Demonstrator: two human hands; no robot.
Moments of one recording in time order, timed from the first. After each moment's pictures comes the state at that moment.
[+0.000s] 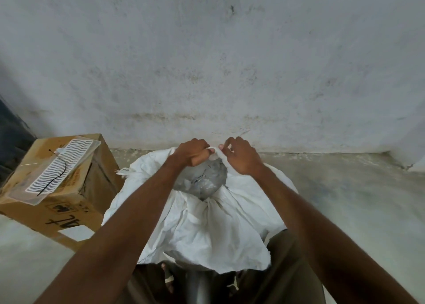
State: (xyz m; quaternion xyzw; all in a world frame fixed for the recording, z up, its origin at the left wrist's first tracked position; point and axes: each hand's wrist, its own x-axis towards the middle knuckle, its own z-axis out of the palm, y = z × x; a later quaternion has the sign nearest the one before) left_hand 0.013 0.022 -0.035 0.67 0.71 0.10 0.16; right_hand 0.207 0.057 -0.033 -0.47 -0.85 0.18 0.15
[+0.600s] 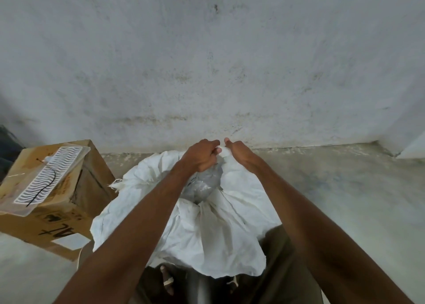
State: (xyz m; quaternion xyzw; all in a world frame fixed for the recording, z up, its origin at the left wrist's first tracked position) left_hand 0.057 0.022 -0.042 0.75 0.61 0.19 0.12; right_hand 0.218 0.068 -0.030 -0.57 -0.67 0.45 0.17
